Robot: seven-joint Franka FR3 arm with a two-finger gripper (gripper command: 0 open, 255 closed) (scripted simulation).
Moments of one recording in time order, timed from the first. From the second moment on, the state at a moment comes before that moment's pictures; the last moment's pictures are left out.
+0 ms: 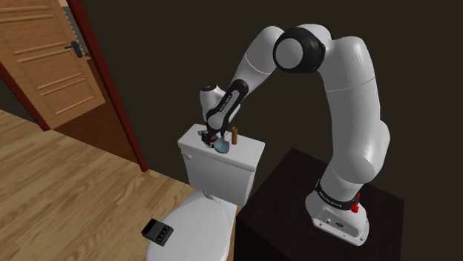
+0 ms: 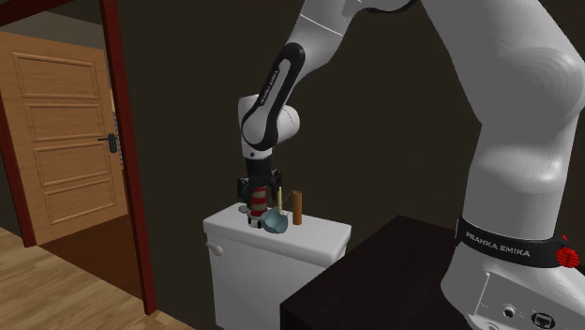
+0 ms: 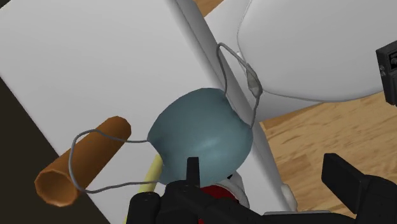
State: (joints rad) arm -0.03 0.54 0.04 -2.06 -0.28 2.62 0.46
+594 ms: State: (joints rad) arm -0.01 0.66 0.02 -2.01 -0.30 2.69 0.48
